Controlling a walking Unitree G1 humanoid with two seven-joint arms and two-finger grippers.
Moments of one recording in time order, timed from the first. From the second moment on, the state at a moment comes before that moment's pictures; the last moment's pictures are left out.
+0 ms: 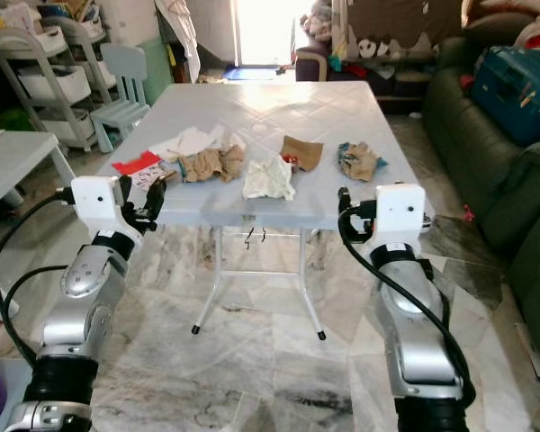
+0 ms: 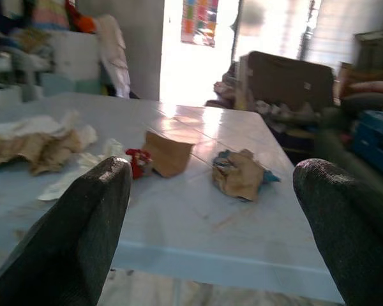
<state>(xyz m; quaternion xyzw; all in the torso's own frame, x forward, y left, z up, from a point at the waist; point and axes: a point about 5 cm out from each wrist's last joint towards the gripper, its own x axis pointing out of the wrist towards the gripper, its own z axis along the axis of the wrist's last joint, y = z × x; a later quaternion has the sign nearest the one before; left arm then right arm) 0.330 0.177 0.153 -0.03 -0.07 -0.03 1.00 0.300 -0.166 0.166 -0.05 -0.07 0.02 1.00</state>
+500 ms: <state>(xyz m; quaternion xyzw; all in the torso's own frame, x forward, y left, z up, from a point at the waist) 0.331 0.184 0.150 -0.06 -0.06 -0.01 1.00 0.300 -0.170 0.167 -0.05 -0.07 0.01 1.00</state>
